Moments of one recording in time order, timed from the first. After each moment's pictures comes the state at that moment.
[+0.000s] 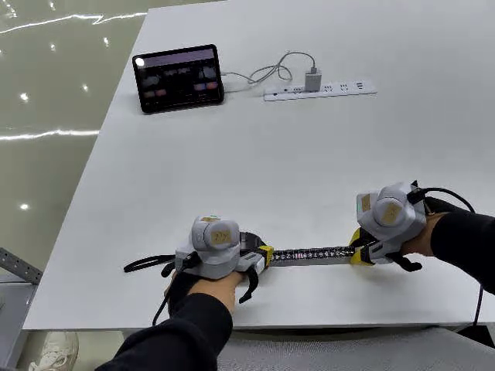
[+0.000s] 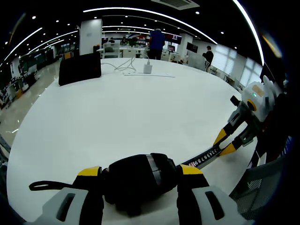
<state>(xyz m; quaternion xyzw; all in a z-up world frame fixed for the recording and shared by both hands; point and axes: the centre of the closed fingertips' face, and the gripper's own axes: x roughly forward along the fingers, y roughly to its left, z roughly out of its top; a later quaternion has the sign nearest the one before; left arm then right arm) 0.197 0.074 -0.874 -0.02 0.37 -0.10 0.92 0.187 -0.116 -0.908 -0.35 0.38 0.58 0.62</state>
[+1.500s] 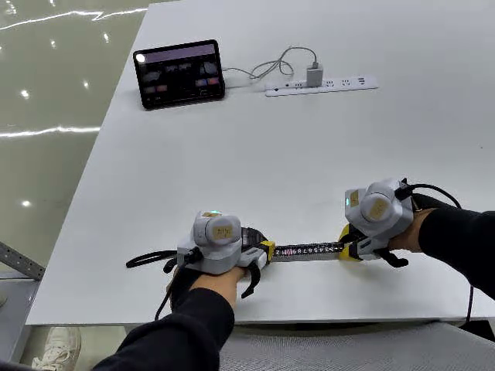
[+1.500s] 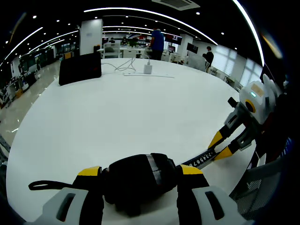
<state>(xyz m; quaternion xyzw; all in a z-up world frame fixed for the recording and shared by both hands) 0.197 0.074 -0.874 -0.02 0.37 -0.10 0.92 0.186 -0.092 -0.908 -0.35 0.37 0.59 0.63</state>
